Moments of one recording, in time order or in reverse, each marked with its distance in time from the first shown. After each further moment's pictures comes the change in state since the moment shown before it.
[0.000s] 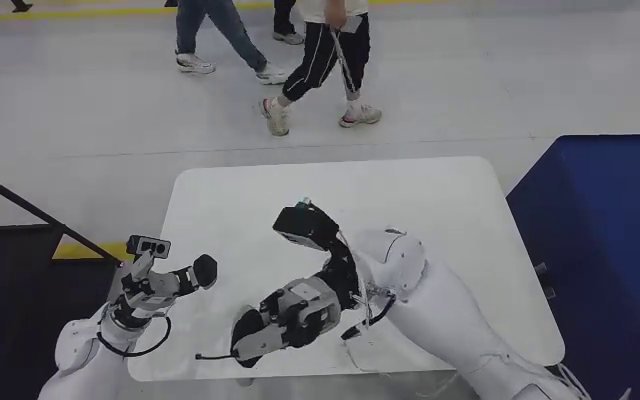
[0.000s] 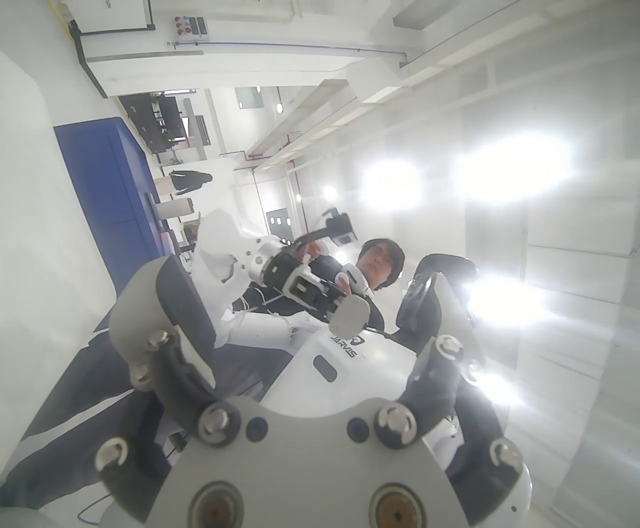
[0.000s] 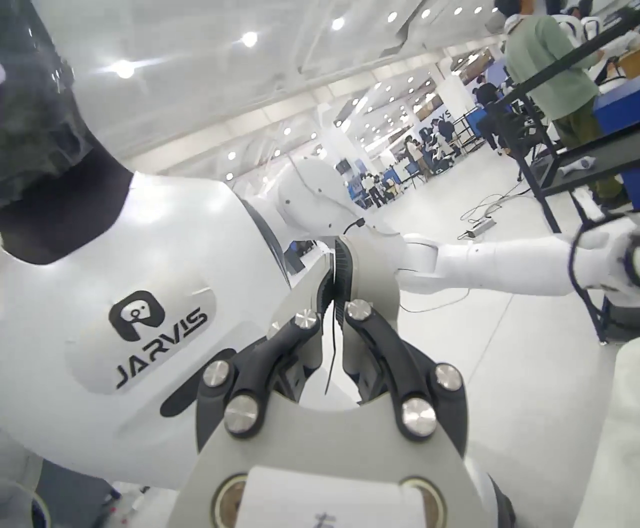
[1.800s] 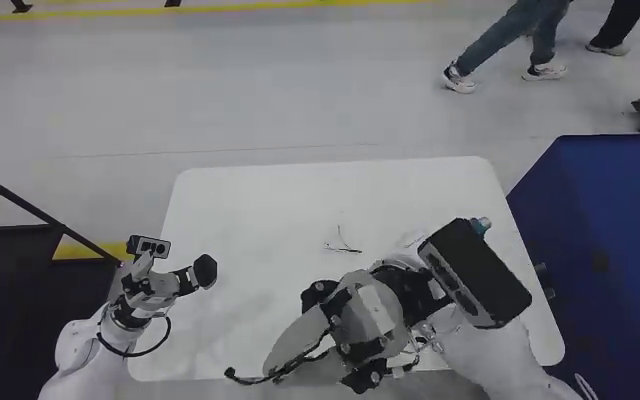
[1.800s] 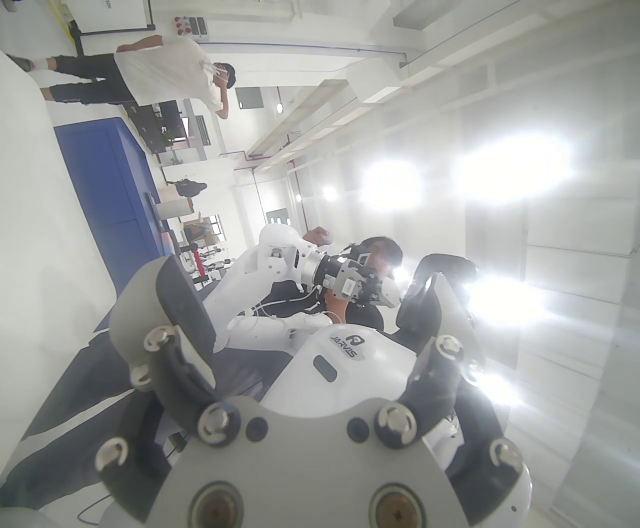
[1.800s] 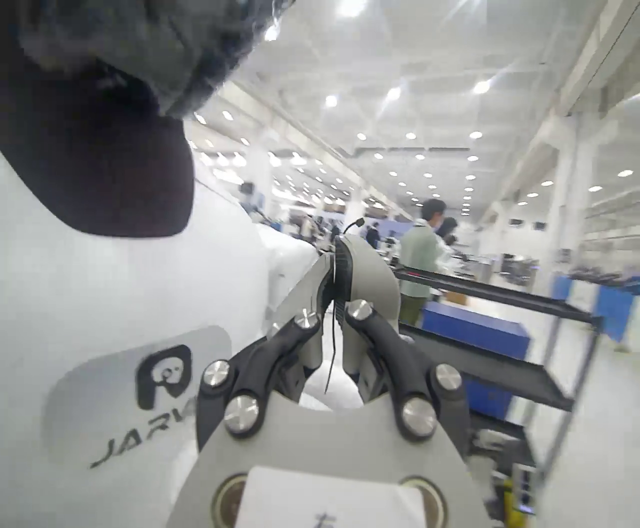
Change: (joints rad) left arm 0.000 0.000 0.000 0.000 0.000 0.000 0.000; right arm -0.073 0.073 0.105 -0.277 -0.535 -0.346 -0.683
